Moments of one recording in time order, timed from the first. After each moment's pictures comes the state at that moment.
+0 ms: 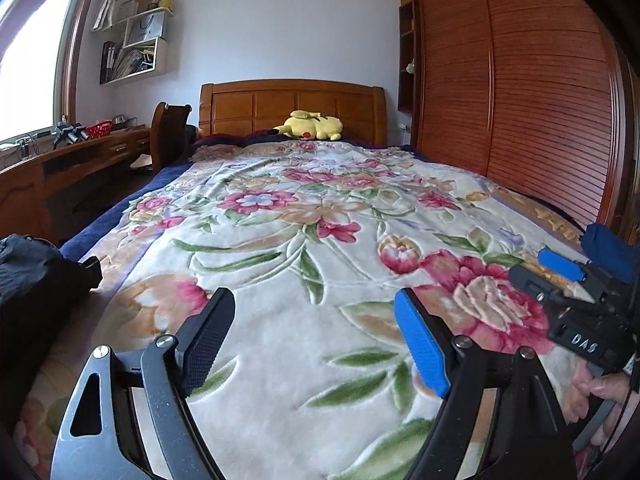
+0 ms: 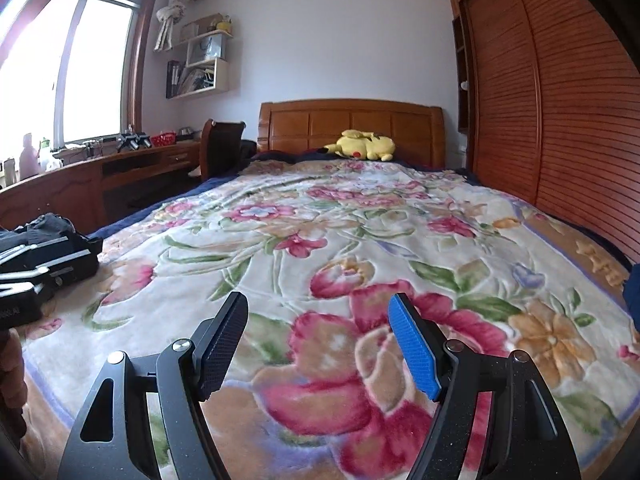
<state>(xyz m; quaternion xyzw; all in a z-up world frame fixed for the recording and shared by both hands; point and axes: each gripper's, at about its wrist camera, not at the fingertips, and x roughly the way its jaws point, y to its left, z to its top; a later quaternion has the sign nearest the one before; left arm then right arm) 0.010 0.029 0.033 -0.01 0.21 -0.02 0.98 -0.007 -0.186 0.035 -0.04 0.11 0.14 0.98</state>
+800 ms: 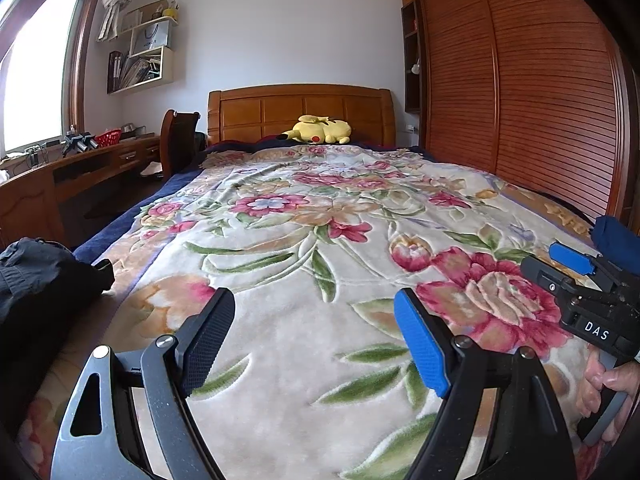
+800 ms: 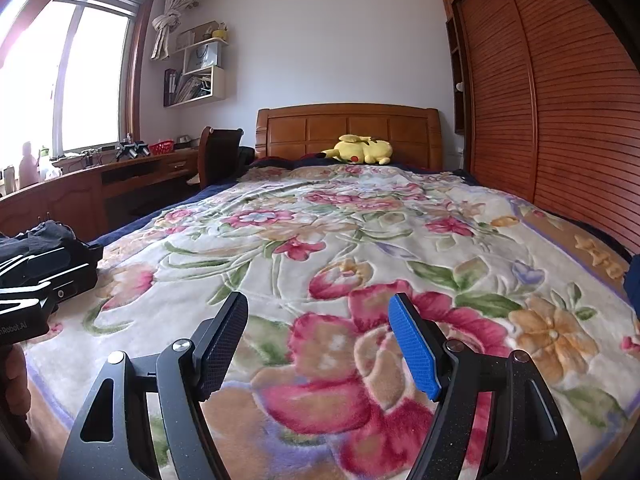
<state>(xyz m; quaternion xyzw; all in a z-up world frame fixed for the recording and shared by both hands) 0.004 0.032 0.032 0.00 0.20 -0.01 0.98 0.000 -0.188 0.029 -0.03 0.11 0.14 0.98</state>
